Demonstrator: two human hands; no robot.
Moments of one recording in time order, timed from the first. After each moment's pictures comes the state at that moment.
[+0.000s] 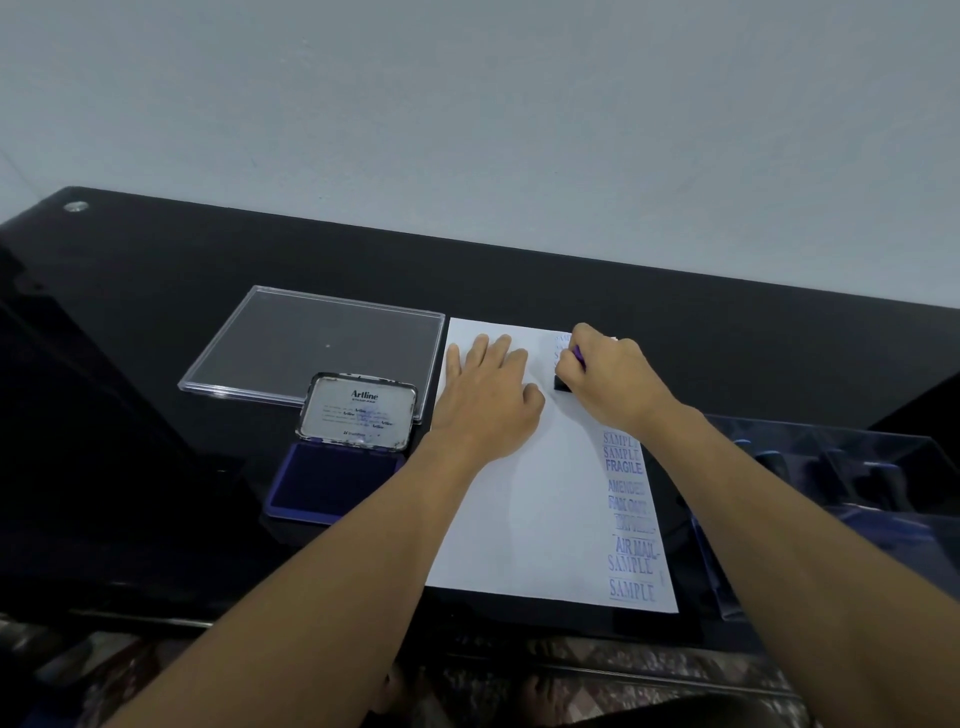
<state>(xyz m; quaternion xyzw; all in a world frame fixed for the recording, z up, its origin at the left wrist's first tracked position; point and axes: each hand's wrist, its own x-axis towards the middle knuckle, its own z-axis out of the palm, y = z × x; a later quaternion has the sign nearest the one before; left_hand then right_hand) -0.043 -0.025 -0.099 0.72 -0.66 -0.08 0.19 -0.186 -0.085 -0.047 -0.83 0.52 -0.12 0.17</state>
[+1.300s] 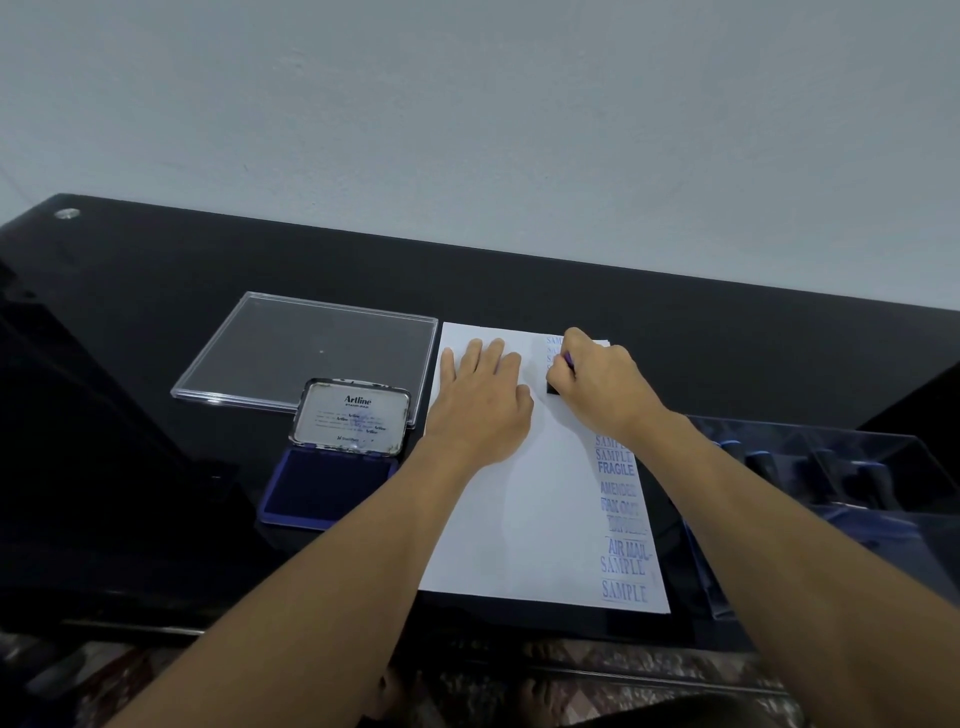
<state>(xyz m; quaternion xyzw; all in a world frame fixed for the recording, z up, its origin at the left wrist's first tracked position) -0.043 -0.026 -0.103 0.72 -0.67 -0.07 0.18 -0.186 -0.088 -0.055 -0.83 0.52 -0.11 0.13</state>
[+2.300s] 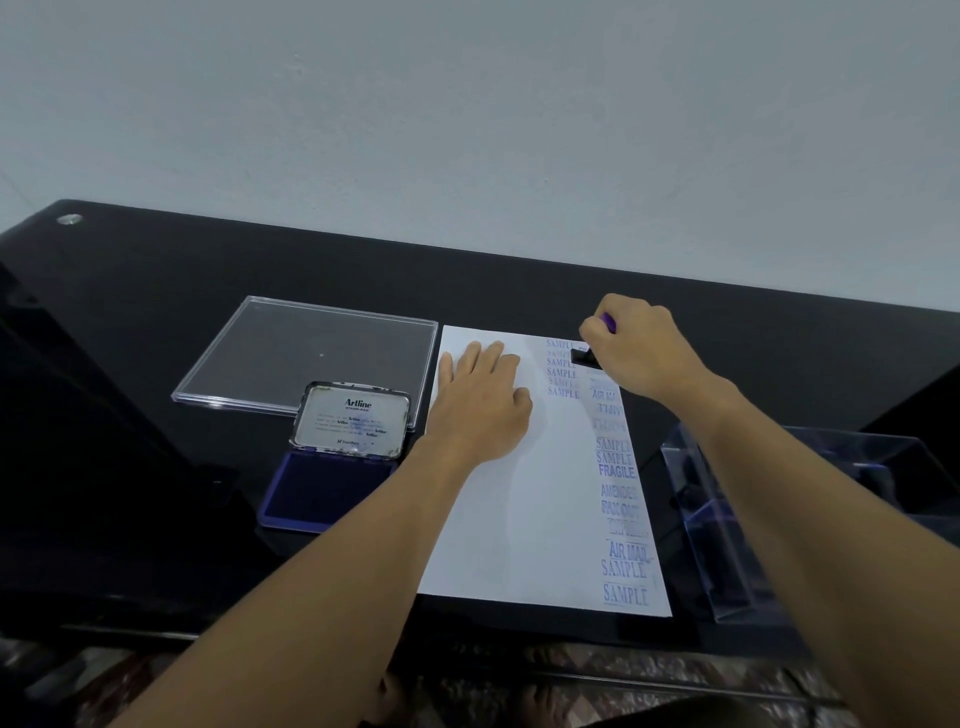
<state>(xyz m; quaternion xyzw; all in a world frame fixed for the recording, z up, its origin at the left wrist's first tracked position) -0.042 -0.025 -0.095 0.72 -0.65 -0.12 0.20 -0.201 -0.105 -0.011 -0.80 0.54 -0.18 0.17</state>
